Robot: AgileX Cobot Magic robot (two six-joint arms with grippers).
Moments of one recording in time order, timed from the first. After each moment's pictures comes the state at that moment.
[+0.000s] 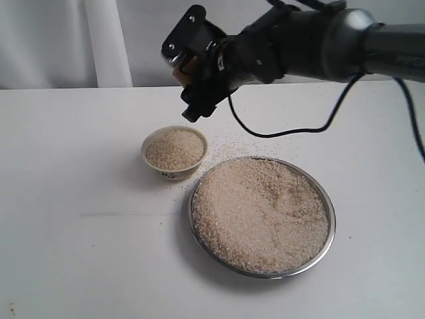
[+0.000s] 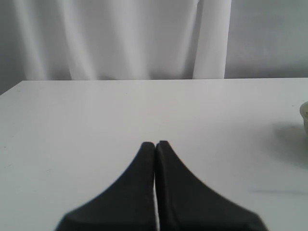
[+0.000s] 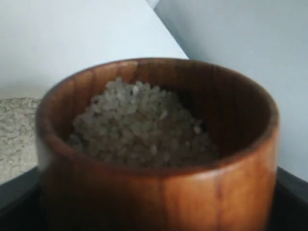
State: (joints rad) left arm -0.01 0.00 0.00 -0.04 0.35 0.04; right arm 0.60 2.05 -1.64 -0.32 0.40 -0.25
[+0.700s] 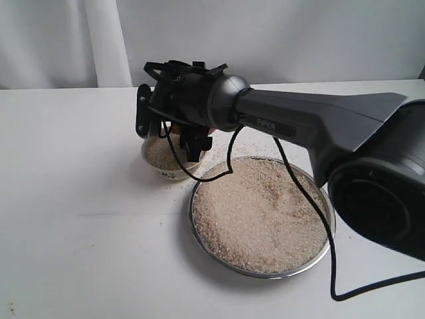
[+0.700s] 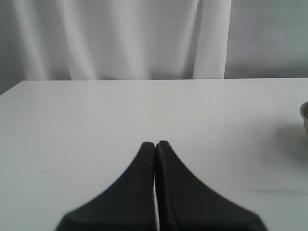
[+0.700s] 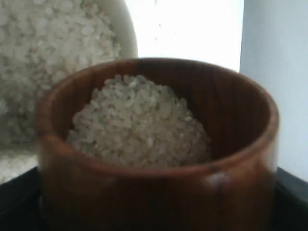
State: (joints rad) left arm -0.01 0.00 0.00 -0.04 0.35 0.04; right arm 0.77 2.39 -2.00 -0.79 0.89 -0.30
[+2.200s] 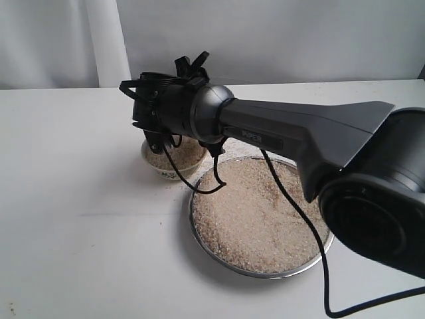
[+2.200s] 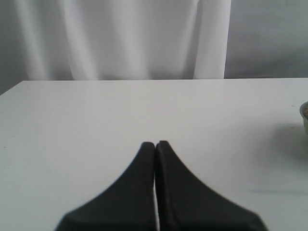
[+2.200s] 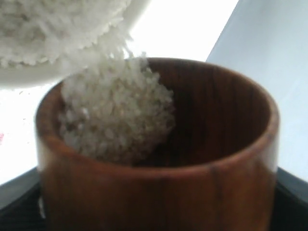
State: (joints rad) left arm -0.01 0.00 0.00 -0.04 0.35 0.04; right arm 0.83 2.39 -2.00 -1.00 1.08 -0.56
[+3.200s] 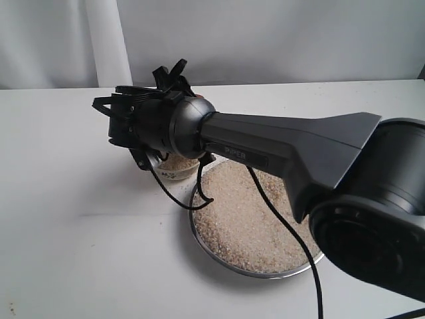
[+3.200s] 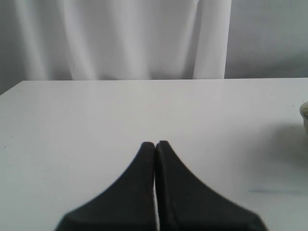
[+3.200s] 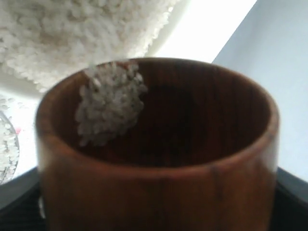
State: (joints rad) left arm -0.01 0.00 0.00 -0.04 0.35 0.04; right arm 0.90 2.39 -2.00 -1.01 1.12 -0.64
